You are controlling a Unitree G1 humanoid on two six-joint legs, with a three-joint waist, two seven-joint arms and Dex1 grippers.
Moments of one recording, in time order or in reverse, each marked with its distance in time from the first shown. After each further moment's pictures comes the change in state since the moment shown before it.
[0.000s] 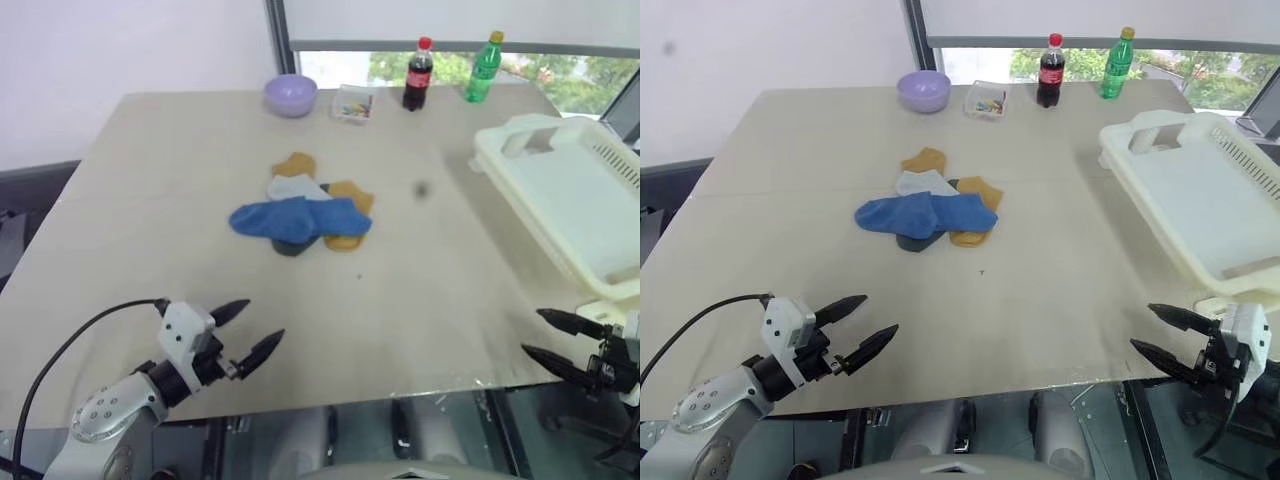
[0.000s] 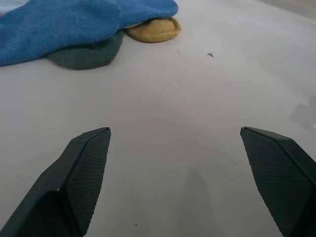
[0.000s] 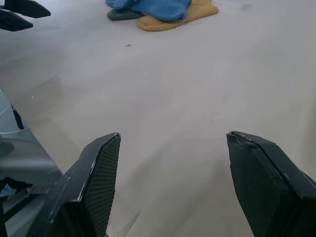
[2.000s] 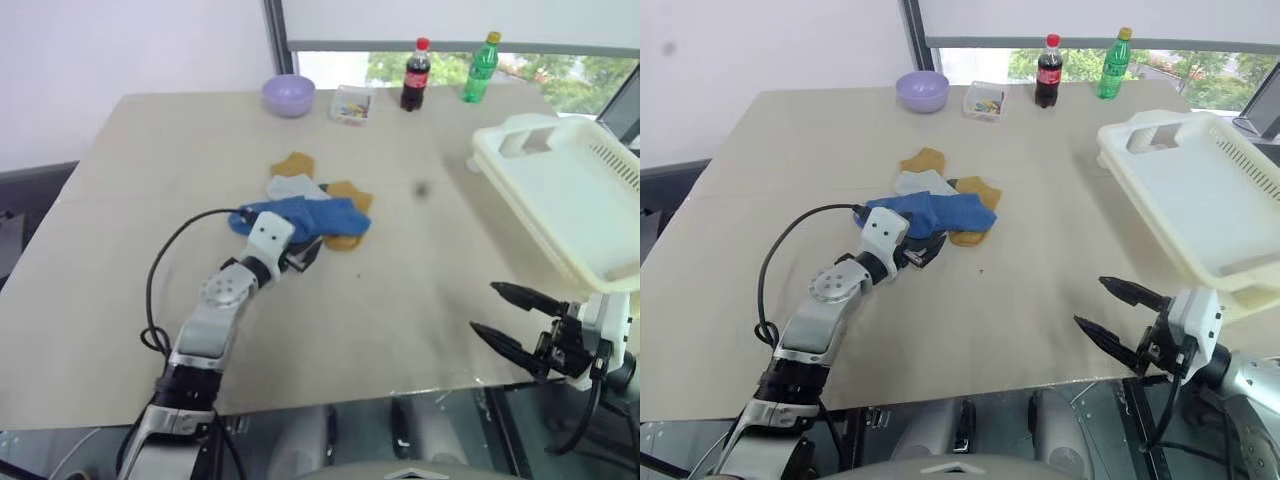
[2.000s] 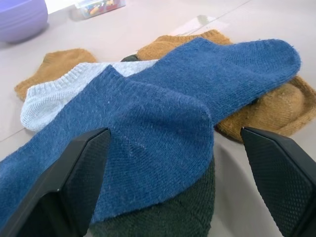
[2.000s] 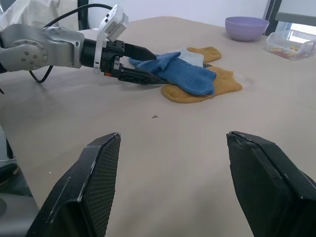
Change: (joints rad) left arm -0.754 -0.156 -0.337 0.558 0.423 -0.082 0.307; right arm -0.024 0.118 0.113 -0.392 -0.018 0.078 -0.256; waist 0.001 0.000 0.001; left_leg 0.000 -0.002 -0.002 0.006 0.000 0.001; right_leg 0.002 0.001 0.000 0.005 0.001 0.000
